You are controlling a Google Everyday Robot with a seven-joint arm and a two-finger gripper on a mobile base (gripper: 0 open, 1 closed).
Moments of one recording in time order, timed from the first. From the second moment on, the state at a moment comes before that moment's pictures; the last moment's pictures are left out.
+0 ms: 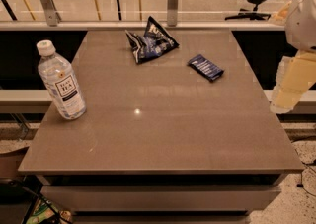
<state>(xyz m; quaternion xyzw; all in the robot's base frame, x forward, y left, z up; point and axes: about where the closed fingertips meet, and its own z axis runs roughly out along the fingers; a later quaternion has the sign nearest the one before) 0.456 -0.215 0.999 -0.62 0.75 -0.13 0.18</state>
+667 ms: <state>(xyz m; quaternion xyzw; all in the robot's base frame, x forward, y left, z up) 0.510 -0.201 1.025 -0.64 0.68 -0.26 0.23</state>
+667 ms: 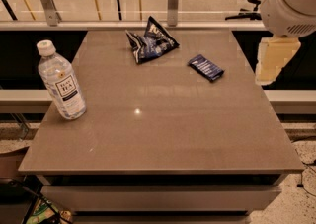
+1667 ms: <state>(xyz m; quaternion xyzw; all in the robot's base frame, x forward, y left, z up) 0.616 -0.170 1.014 -0.73 0.61 -0.19 0.25</state>
